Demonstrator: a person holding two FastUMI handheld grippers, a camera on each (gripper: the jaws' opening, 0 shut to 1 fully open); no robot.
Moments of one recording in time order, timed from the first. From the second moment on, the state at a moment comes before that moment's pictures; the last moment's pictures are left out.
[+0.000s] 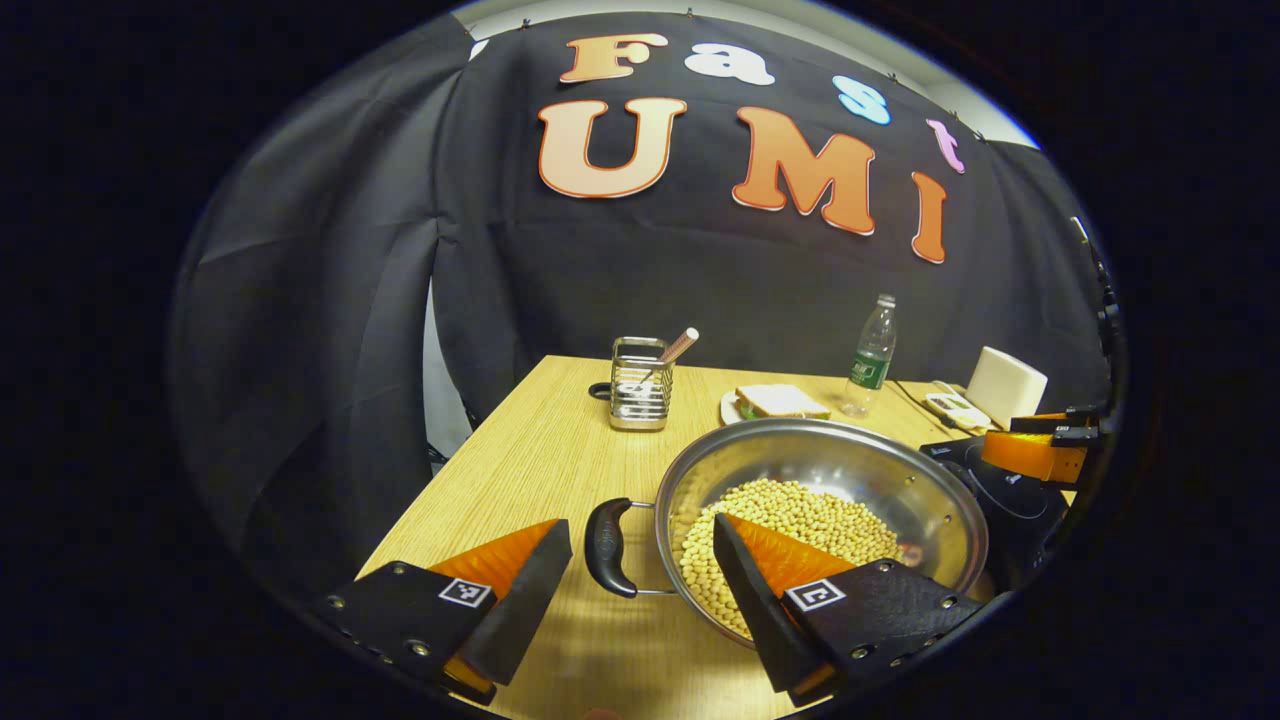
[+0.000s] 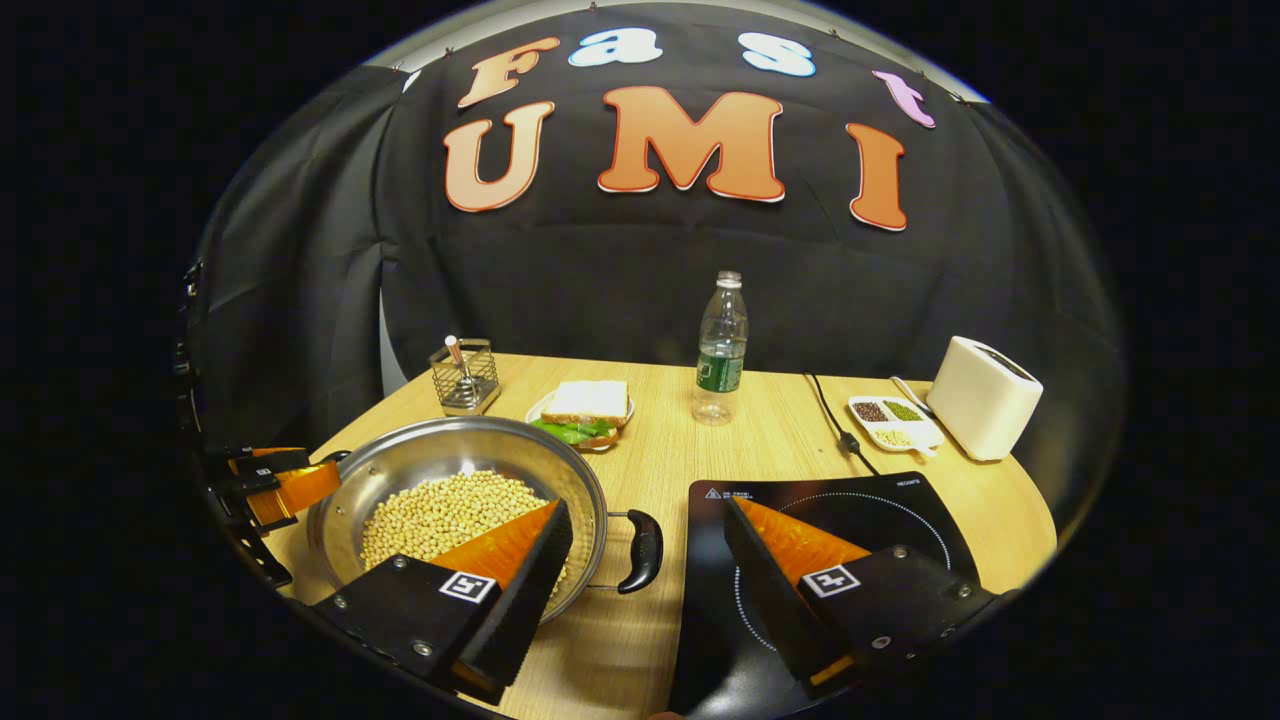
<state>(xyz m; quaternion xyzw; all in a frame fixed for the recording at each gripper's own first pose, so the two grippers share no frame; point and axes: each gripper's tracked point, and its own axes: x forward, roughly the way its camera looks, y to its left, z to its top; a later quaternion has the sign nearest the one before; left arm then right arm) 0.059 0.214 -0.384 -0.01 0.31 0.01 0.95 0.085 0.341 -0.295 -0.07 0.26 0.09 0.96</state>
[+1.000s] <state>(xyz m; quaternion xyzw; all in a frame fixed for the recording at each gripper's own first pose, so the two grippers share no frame) 0.071 0.213 -0.424 -0.04 0.36 0.01 0.93 0.094 0.354 -0.361 -0.07 0.34 0.09 0.93</state>
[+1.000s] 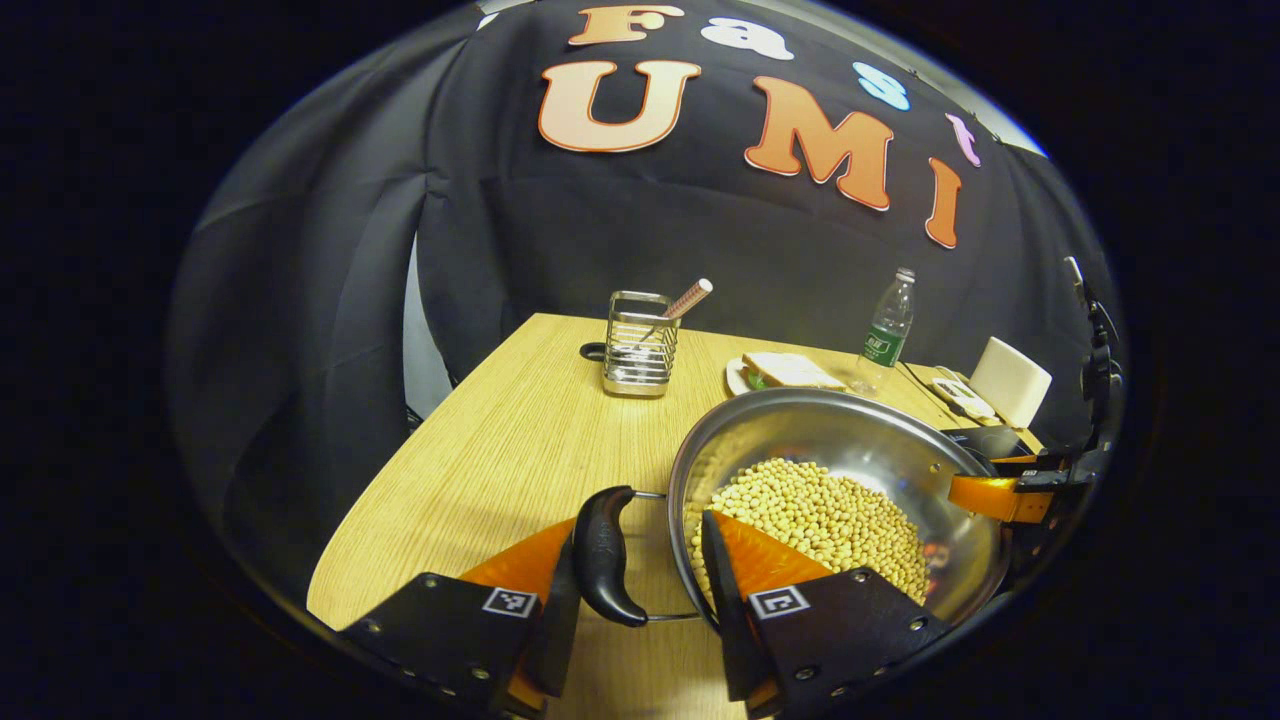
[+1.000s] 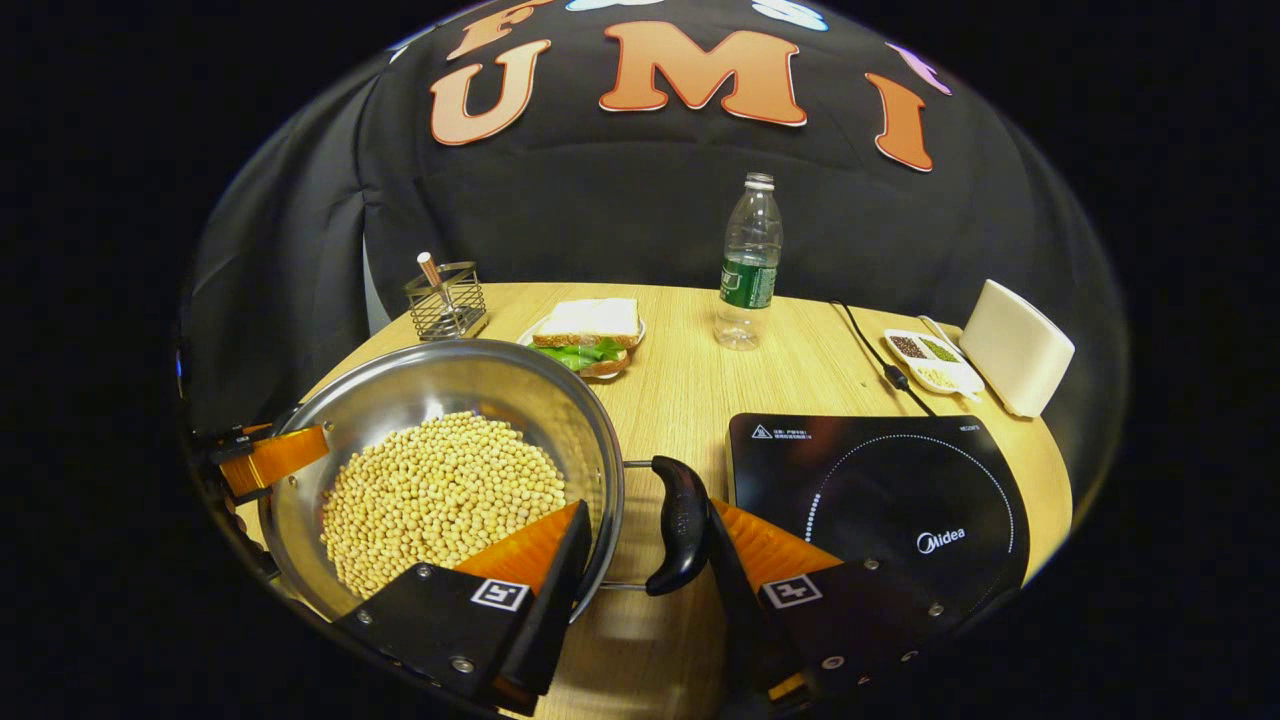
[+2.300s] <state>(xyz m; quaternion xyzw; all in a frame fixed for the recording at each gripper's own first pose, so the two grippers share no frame) 0.062 0.099 -0.323 -0.06 0.31 0.00 0.95 0.078 0.246 -0.263 -0.01 0.28 0.07 0.96</state>
